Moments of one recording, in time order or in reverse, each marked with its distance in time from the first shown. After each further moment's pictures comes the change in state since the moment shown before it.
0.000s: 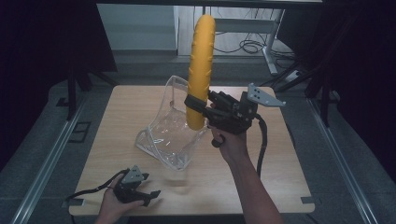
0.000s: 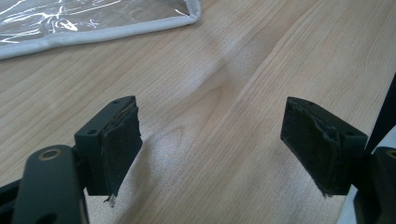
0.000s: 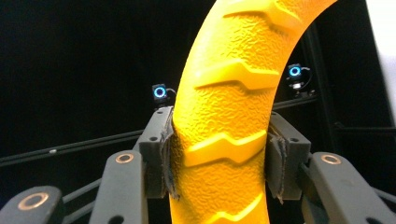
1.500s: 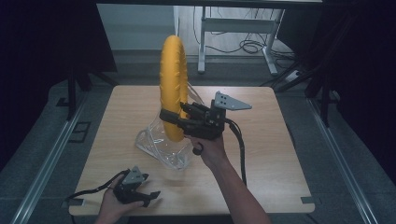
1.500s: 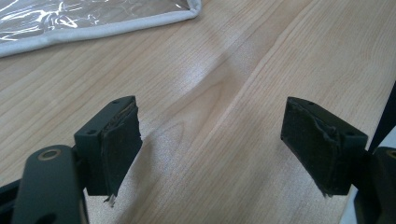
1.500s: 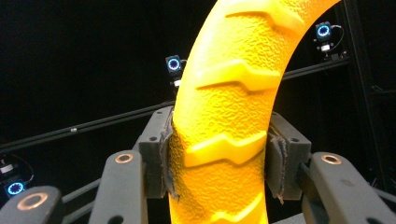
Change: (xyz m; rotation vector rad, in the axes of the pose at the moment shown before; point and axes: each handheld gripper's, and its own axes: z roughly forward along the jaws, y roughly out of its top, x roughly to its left) left arm 0.000 -0.001 0.001 0.015 0.008 0.017; right arm -0.006 -0.049 0.035 0.098 0.063 0.081
